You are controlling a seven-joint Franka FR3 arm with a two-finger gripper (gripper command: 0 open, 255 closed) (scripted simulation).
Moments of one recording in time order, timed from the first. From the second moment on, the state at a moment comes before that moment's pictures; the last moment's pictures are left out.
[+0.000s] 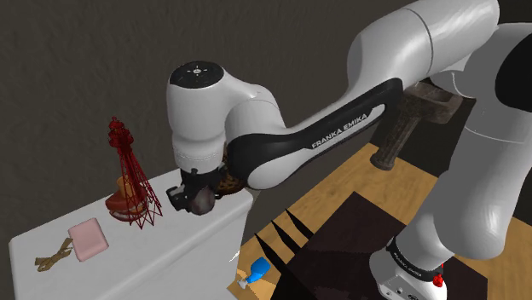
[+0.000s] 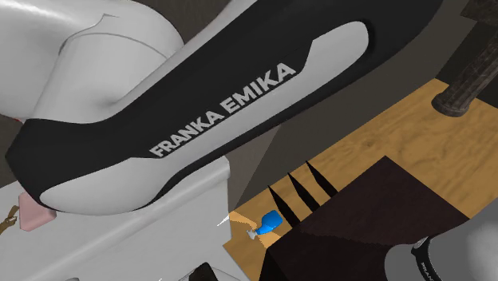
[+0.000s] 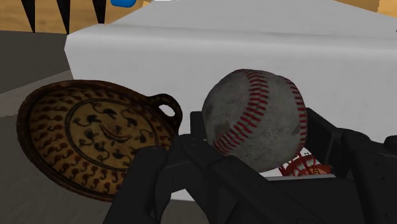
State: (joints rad) arm 0.16 0.26 0.66 -1.94 -0.42 2.16 0.99
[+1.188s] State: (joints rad) arm 0.06 0.13 0.65 -1.91 -0.30 2.07 0.79
